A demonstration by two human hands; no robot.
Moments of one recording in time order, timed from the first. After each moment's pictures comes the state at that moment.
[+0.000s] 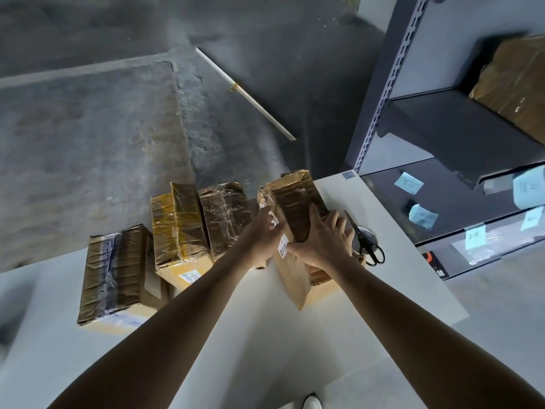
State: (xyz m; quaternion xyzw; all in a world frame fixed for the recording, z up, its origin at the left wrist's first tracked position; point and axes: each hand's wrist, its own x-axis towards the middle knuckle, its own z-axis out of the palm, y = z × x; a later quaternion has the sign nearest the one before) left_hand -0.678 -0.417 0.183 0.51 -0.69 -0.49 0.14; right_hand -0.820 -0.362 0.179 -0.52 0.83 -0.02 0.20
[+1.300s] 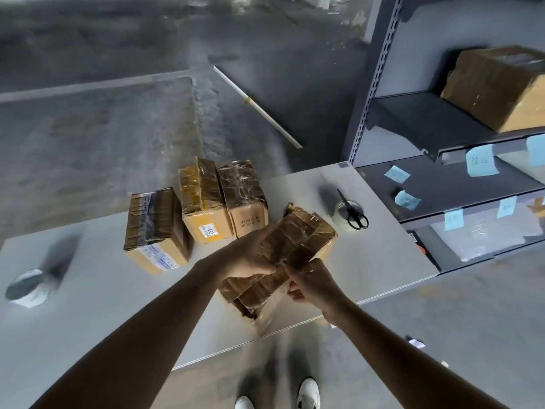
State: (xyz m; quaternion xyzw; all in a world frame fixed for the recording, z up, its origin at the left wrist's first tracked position) left_hand -0.593 -0.272 0.210 0.45 -0.81 -0.38 -0.04; right_hand -0.750 -0.177 0.163 -0.31 0.70 -0.34 0.54
